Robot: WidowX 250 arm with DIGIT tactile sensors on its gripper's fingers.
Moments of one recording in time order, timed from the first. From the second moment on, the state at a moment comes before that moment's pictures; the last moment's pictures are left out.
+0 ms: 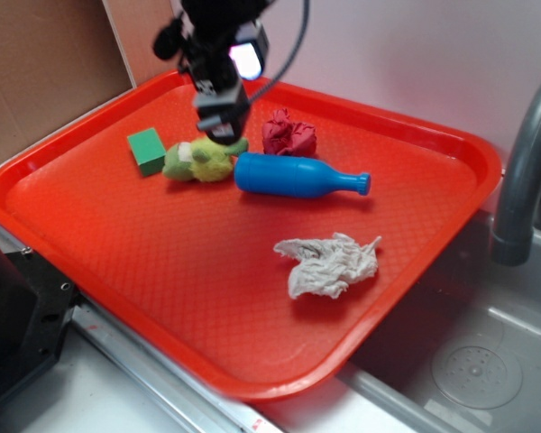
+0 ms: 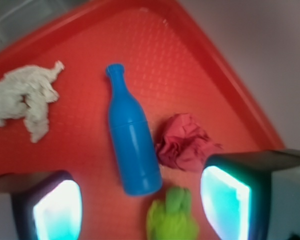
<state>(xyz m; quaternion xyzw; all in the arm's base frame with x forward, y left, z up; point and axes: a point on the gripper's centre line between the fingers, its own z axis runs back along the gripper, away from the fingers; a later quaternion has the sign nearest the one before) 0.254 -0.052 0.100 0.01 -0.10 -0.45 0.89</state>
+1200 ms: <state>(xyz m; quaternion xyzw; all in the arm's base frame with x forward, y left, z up) 0.290 -0.070 0.022 -0.02 -0.08 -0.59 0.81</state>
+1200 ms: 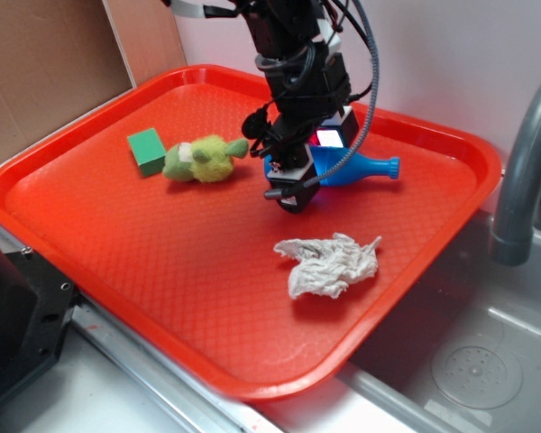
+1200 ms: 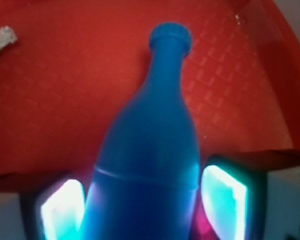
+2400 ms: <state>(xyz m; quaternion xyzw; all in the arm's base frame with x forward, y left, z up) 0.233 -0.033 0.142 0.02 0.01 -0.13 0.99</state>
